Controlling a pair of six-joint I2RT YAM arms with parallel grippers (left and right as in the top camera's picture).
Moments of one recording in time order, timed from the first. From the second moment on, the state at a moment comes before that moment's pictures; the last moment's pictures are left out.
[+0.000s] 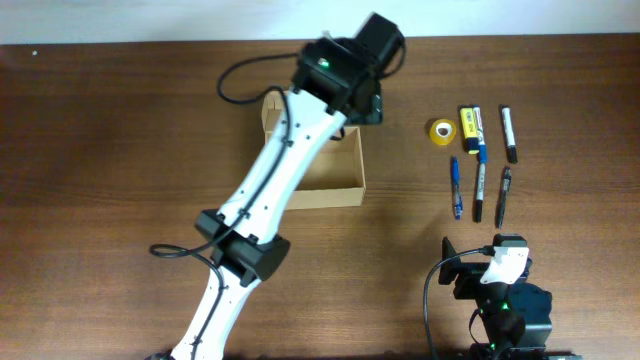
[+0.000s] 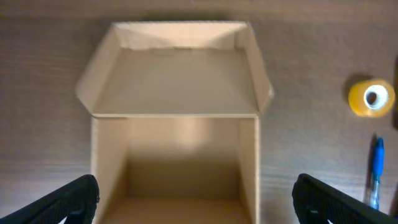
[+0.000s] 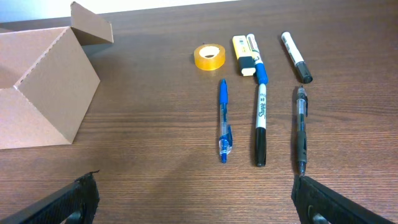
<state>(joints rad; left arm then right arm) -0.64 2.42 2.89 -1.68 -0.29 -0.62 -0.02 0.01 0.15 -0.55 -0.05 0.08</state>
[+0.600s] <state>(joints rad) -0.11 2.14 2.91 -1.68 -0.30 -0.45 -0.02 0.01 0.16 -0.54 -0.05 0.08</state>
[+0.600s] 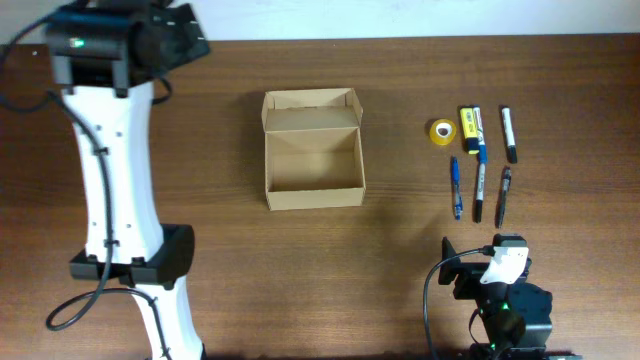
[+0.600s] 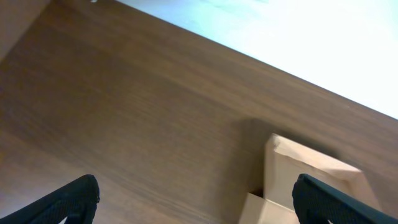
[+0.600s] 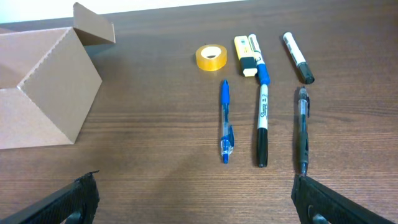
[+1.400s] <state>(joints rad) -0.03 2.14 2.85 -1.69 -0.28 -0.41 -0.02 1.51 1.54 -1.11 -0.13 0.08</state>
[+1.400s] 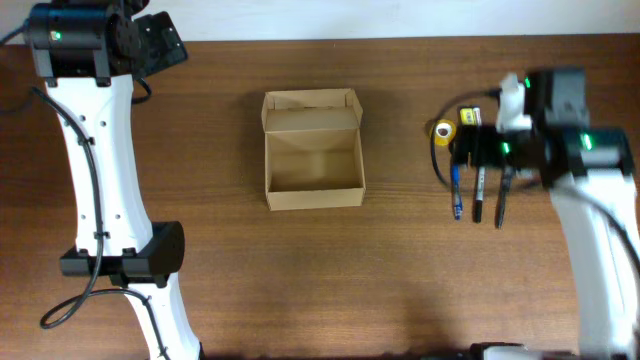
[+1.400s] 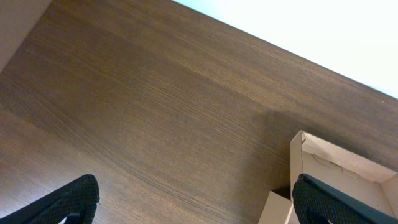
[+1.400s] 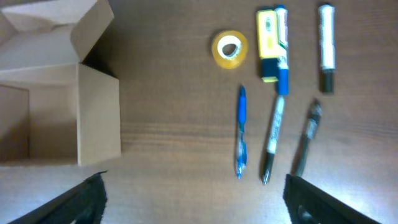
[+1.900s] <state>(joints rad) -0.03 2.14 2.85 -1.69 -0.28 -0.41 0.01 2.04 1.86 -1.15 0.00 0.12</state>
